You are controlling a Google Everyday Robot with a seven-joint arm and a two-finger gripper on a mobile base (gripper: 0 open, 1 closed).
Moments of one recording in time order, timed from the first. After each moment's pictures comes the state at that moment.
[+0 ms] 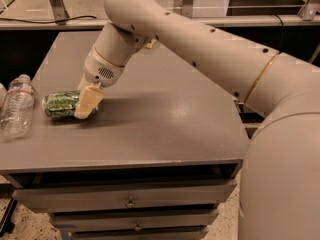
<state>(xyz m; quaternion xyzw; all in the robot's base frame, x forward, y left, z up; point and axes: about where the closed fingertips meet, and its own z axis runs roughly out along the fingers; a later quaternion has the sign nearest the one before) 0.539 0.188 0.845 -0.73 0.60 0.28 0.18</state>
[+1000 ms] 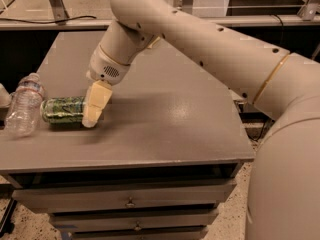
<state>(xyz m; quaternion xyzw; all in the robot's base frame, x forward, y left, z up) 0.541 0.177 0.849 -0.73 0.61 0.27 0.19</state>
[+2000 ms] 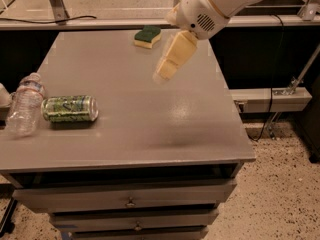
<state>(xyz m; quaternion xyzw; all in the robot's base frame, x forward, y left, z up) 0.554 -0.012 0.982 -0.63 0.68 0.16 0.32</state>
